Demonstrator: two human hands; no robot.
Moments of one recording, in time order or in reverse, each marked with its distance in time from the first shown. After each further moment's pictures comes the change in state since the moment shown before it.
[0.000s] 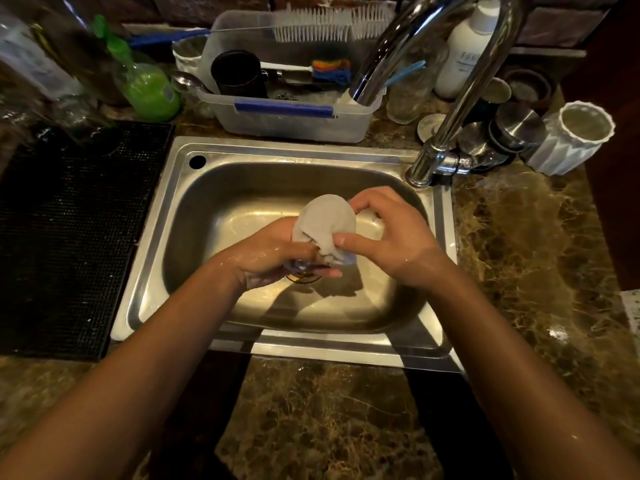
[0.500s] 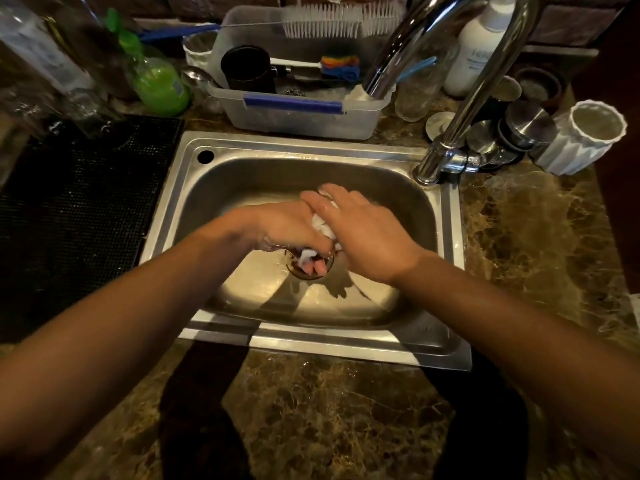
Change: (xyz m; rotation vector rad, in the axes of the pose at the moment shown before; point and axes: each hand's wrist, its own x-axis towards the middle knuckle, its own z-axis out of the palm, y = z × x) left_hand 0.021 0.039 -0.002 0.663 -0.071 -0.148; right_hand 0.020 -0.017 0.028 -0.750 -0.195 -0.336
